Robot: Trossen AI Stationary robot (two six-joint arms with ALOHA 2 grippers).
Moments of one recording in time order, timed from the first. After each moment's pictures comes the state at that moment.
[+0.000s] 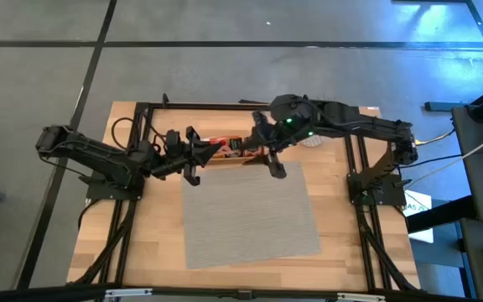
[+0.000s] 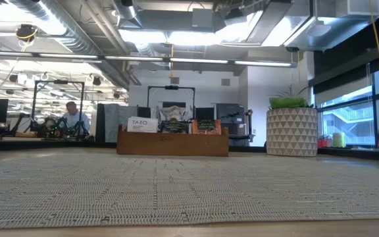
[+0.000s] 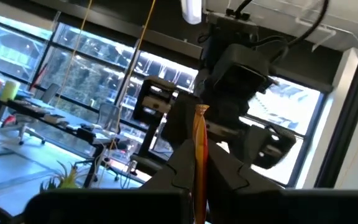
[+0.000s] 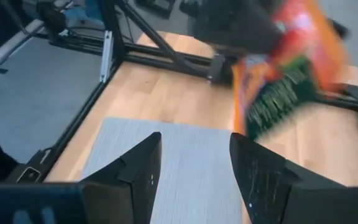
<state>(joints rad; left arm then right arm) -0.16 1.13 0.66 0.91 -0.42 -0.24 -0.04 1.68 1.94 -0.83 -0.28 -0.18</state>
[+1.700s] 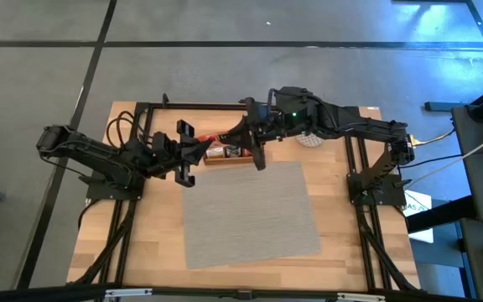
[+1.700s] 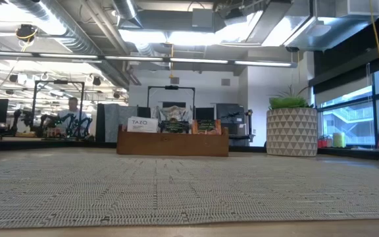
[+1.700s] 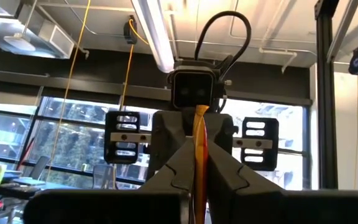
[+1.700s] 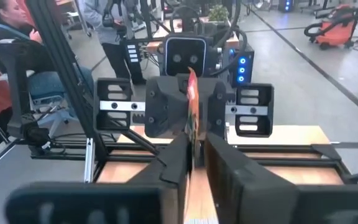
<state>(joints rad) -0.17 1.14 0.66 1.16 -0.34 0.05 -0.04 1.70 1.94 -0.43 -0.19 0.07</state>
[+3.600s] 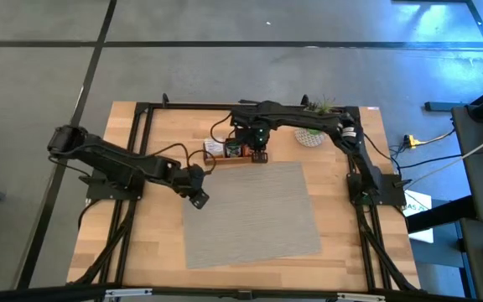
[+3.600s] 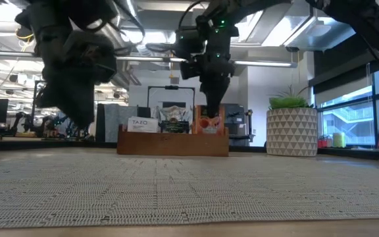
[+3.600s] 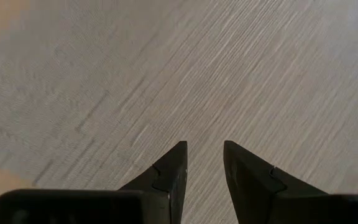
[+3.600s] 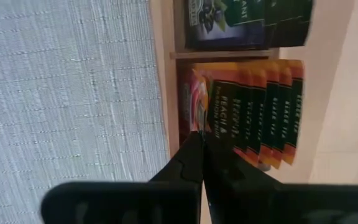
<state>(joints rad) -0.14 1.30 0.66 -0.42 -0.01 -1.05 -0.30 2.16 1.94 -1.22 -0.05 -0.35</state>
